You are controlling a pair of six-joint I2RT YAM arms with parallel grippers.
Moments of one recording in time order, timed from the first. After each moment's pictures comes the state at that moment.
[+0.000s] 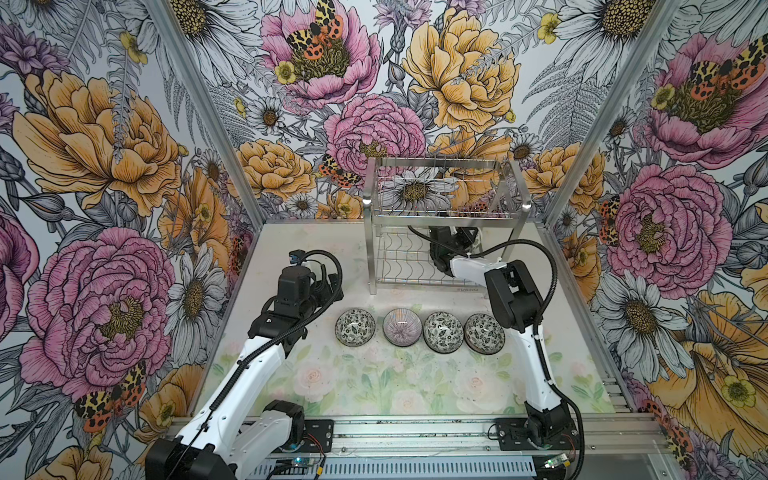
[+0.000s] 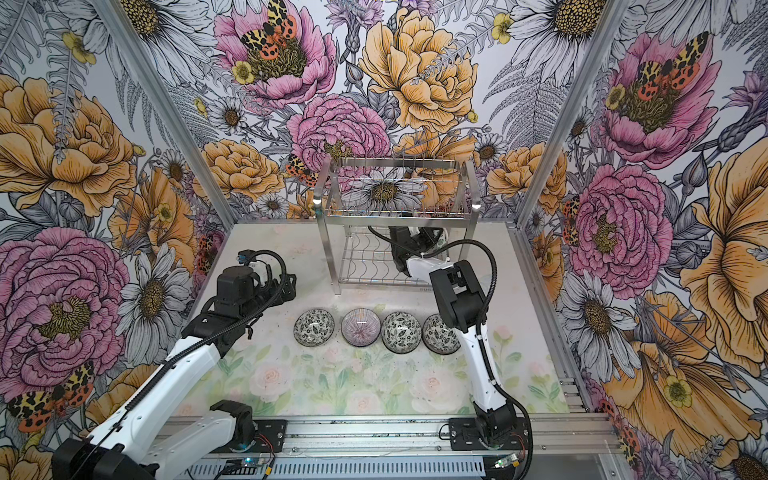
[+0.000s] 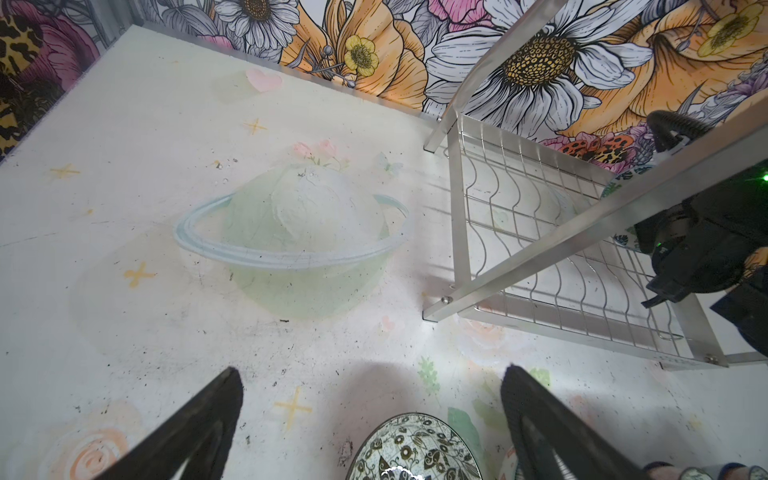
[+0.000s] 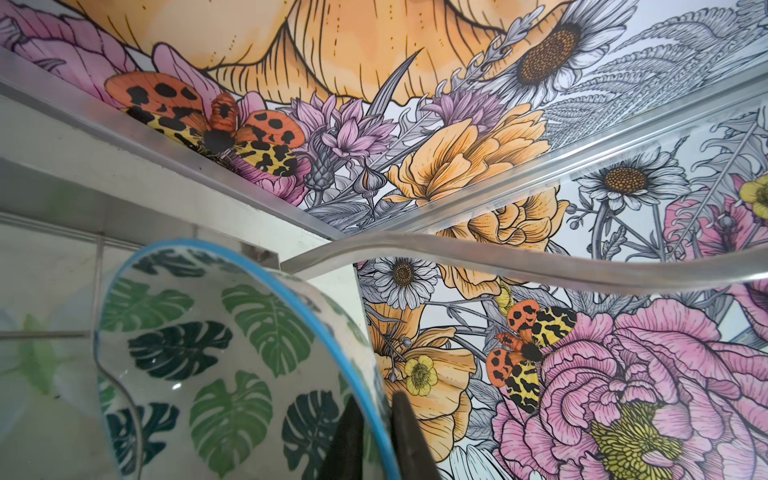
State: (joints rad) left arm -0.23 0.98 0.76 -0.33 -0.09 -0.40; right arm 0.39 2.38 1.72 0.23 1.22 -0.72
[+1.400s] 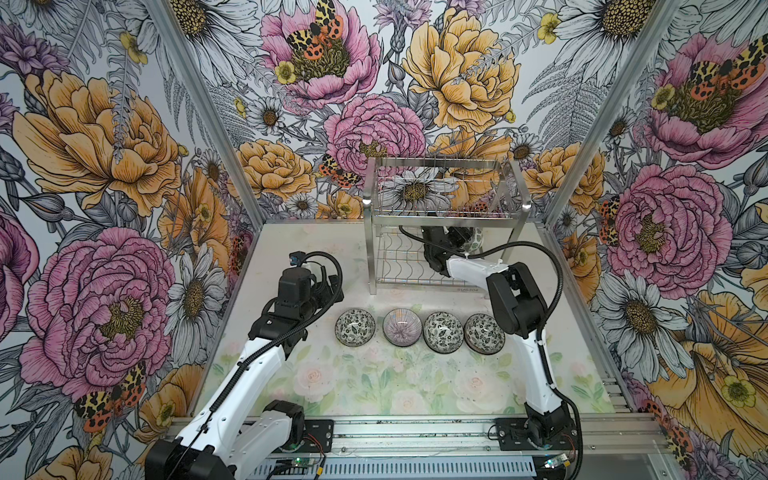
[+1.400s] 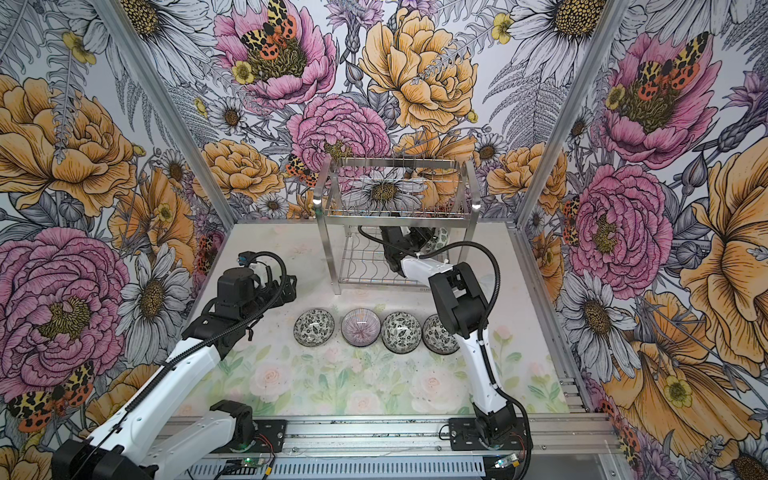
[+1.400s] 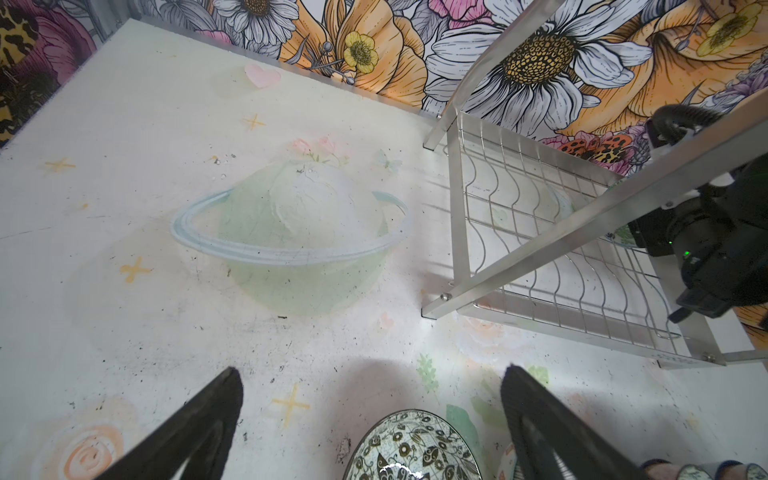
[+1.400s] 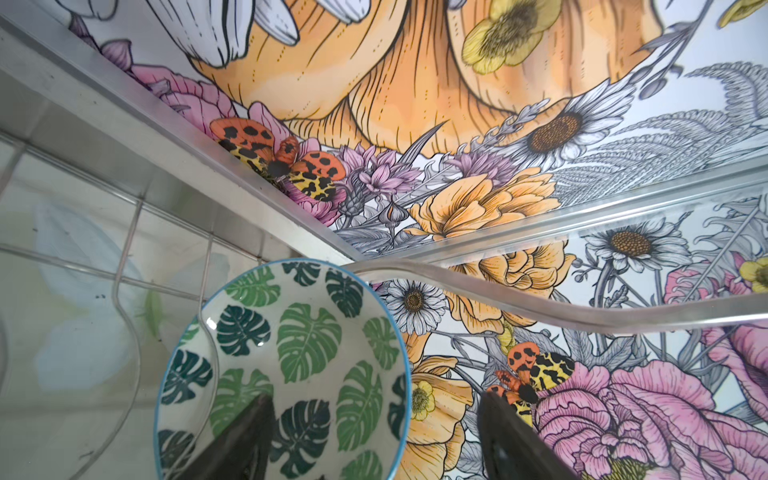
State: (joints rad) left arm -0.24 0.97 0.74 -0.32 -0.09 -0.41; right arm 0.47 2.28 1.69 0.11 1.12 -0.75
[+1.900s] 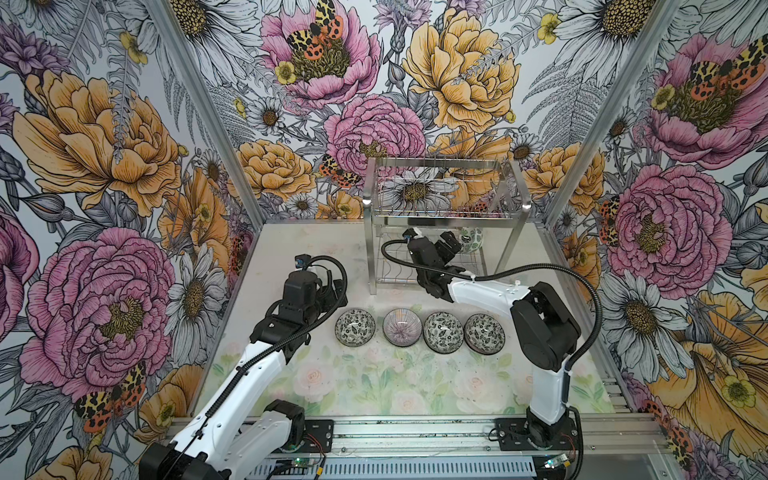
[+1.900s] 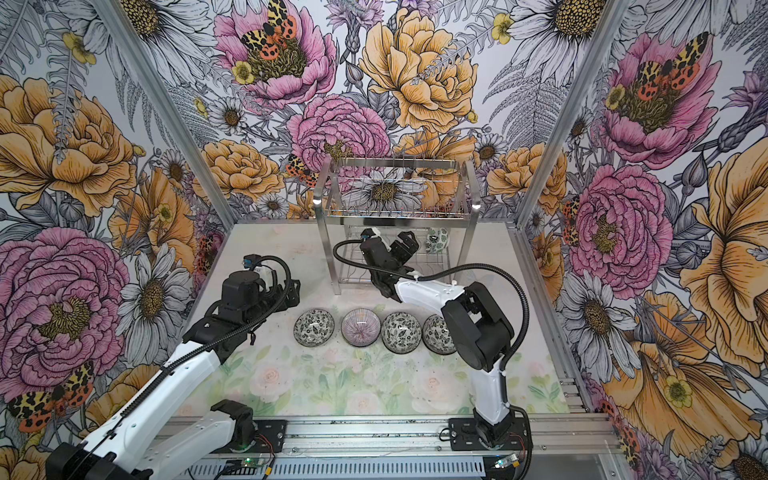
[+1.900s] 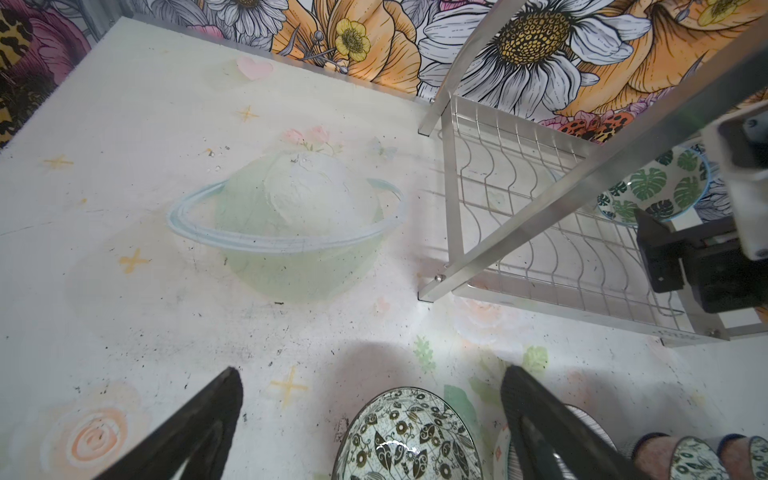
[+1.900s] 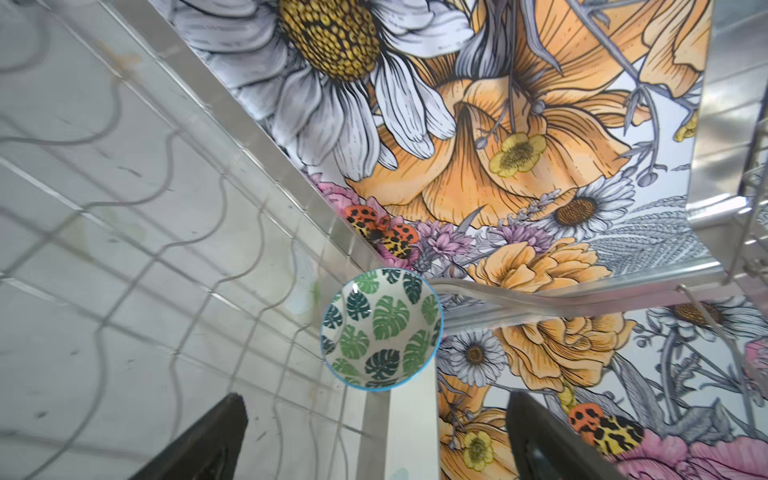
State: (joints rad) left arm -0.32 0.94 0.75 -0.38 -0.15 -0.41; right arm 0.68 1.91 1.32 0.02 0.88 -0.55
